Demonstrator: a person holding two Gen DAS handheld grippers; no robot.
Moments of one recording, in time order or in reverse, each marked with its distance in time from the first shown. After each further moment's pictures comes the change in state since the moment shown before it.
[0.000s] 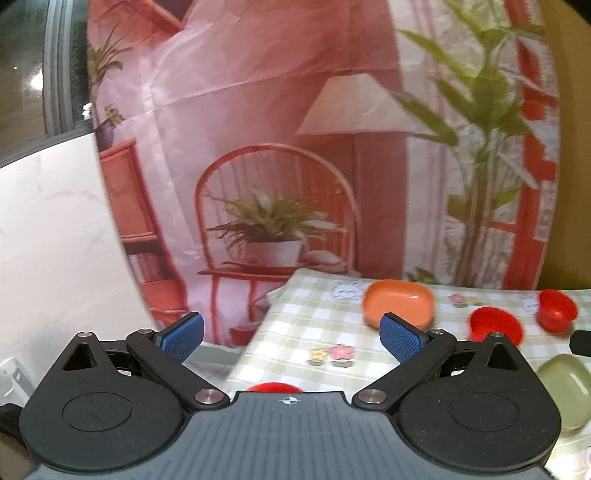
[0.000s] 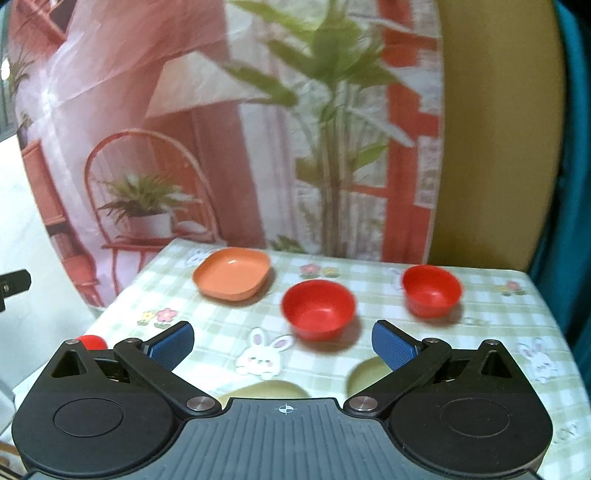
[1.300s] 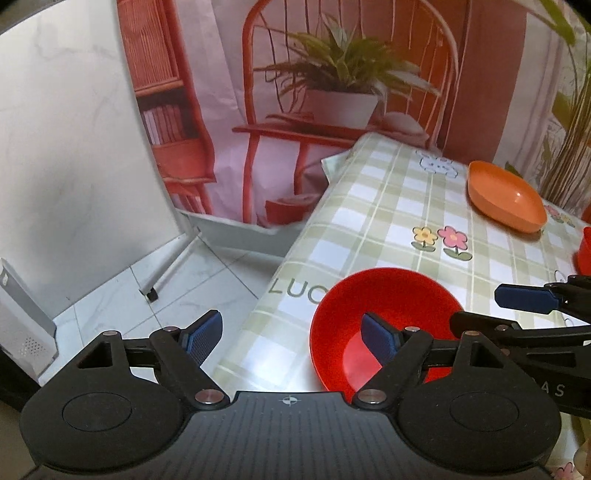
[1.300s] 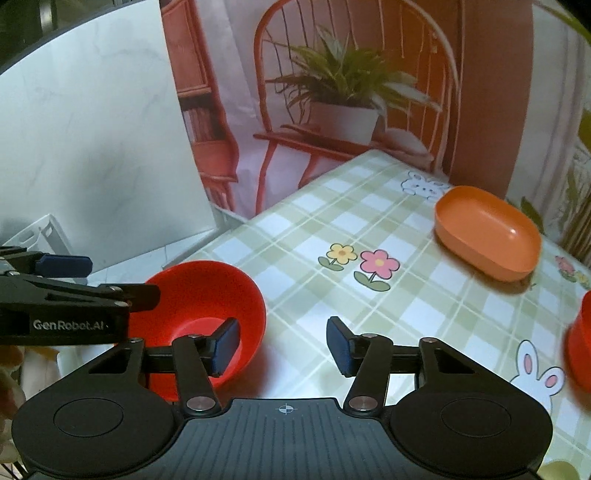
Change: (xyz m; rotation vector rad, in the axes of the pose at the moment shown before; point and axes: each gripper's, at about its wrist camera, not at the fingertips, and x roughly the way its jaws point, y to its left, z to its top) left arm 0.160 0.095 -0.100 -0.117 0.365 0.036; right arm 0.198 0.201 -0.048 -0.307 0.226 0.392
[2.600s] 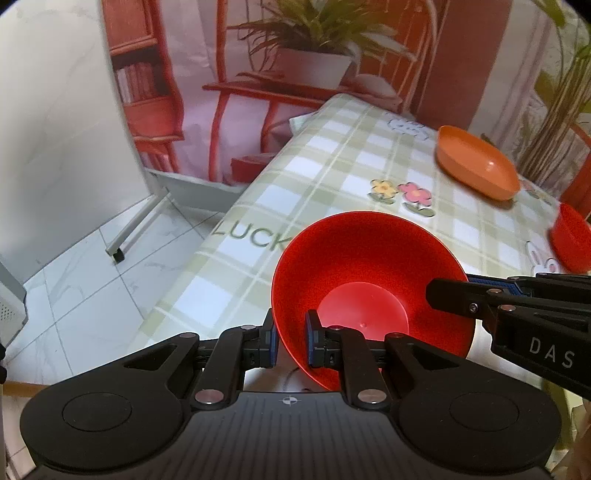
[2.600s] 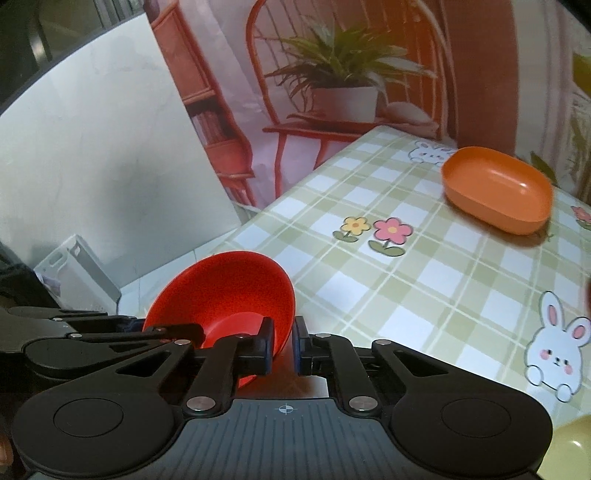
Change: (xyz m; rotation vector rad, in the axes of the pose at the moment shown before) left arm 0.001 -0.027 -0.023 -0.035 0.102 -0.106; right arm -0.023 -0.018 -0.017 0.124 0.003 0.108
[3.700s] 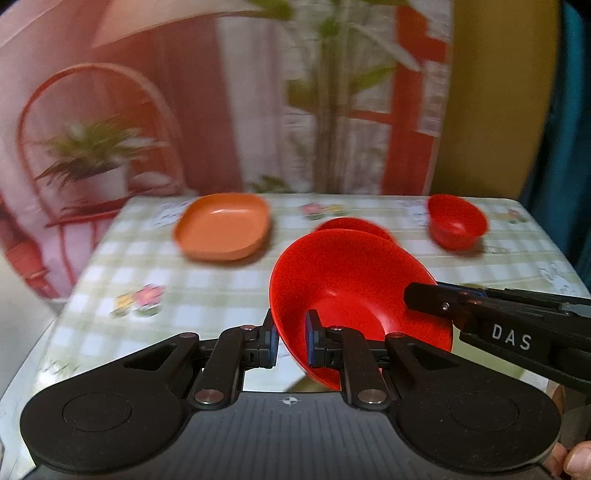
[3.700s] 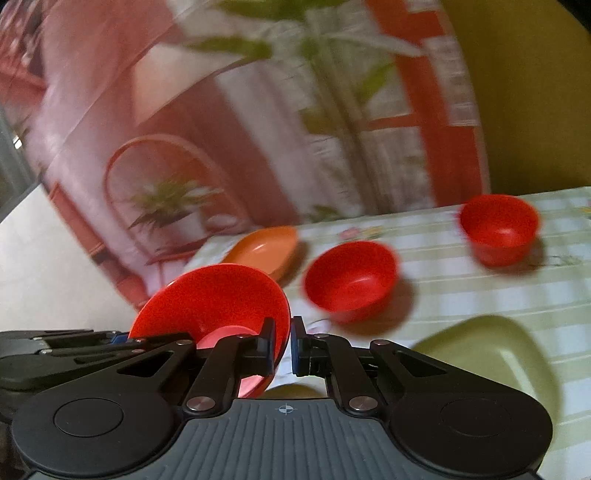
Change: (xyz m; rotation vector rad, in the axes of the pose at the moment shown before) left arm -0.086 -0.262 -0.007 0.380 -0.162 -0.229; right arm -0.205 -0.208 -0.066 0.384 -0.341 -0.205
